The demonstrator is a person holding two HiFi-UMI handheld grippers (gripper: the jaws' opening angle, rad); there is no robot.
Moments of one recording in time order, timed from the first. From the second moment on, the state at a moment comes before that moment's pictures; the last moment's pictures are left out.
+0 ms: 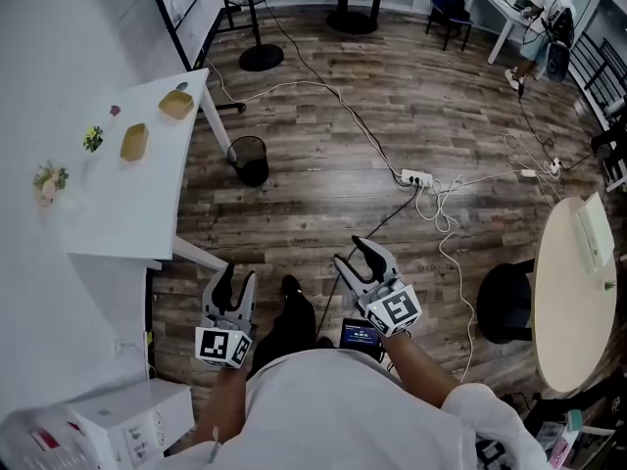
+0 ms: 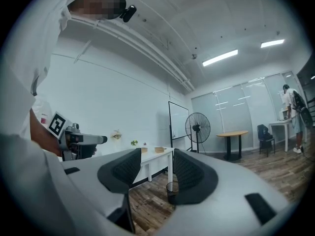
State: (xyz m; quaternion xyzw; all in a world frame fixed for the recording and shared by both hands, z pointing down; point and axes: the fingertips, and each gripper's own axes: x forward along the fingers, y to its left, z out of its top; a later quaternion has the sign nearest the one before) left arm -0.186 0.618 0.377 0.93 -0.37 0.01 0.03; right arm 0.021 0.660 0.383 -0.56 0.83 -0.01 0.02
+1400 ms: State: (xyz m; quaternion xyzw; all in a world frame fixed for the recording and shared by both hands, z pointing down) left arm -0.147 0.214 0.379 0.90 -0.43 0.00 0.03; right arm 0.065 0.229 0.376 -0.50 0.87 0.00 0.01
